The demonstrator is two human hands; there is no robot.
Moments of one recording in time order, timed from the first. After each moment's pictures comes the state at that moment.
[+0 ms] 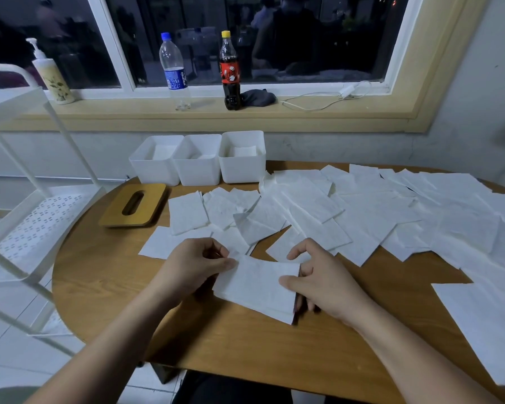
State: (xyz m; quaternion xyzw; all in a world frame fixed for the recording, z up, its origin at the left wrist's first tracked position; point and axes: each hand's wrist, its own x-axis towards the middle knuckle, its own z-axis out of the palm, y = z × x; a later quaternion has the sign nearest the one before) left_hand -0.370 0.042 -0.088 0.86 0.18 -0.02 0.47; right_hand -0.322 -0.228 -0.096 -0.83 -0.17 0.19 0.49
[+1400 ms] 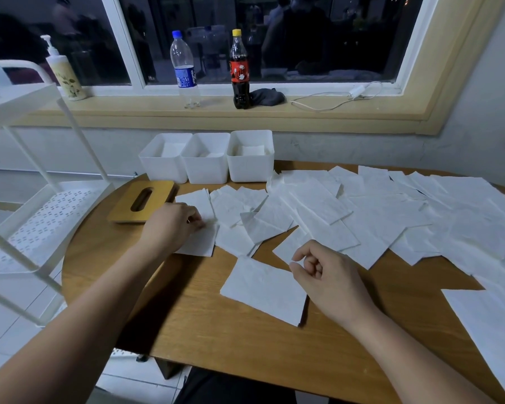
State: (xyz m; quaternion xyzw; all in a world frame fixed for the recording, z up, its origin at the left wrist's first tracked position) left_hand -0.301 0.151 -0.111 0.99 0.06 0.14 0.07; right_hand -0.318 -0.229 -0.121 -0.86 -0.25 -0.03 0.45
